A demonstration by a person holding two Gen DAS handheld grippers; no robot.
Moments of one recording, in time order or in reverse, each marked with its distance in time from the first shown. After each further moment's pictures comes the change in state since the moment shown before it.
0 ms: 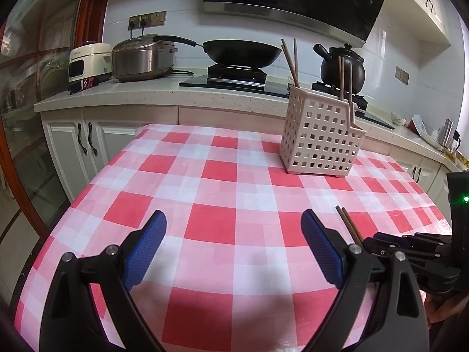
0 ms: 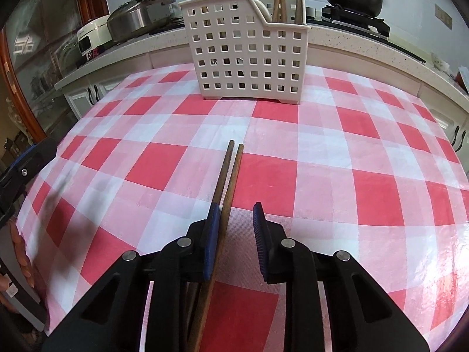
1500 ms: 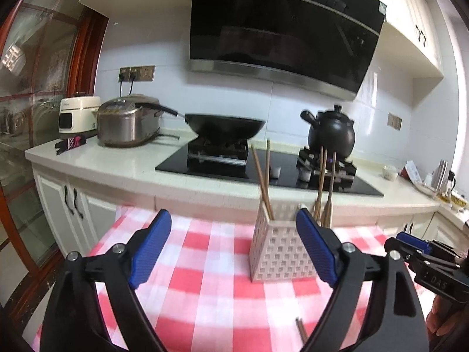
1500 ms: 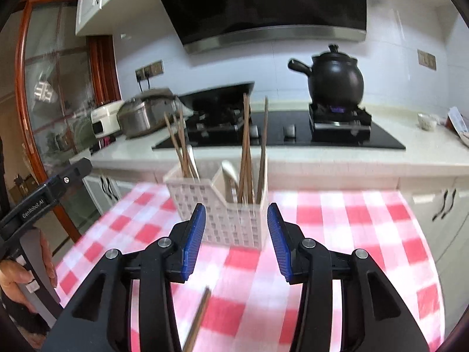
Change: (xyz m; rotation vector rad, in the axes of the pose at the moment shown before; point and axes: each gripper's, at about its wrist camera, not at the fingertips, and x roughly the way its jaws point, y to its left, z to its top) left arm -0.010 -0.057 0.126 -0.004 -0.231 -0.024; right arm -0.100 -0.063 0.094 0.026 -0.404 0.055
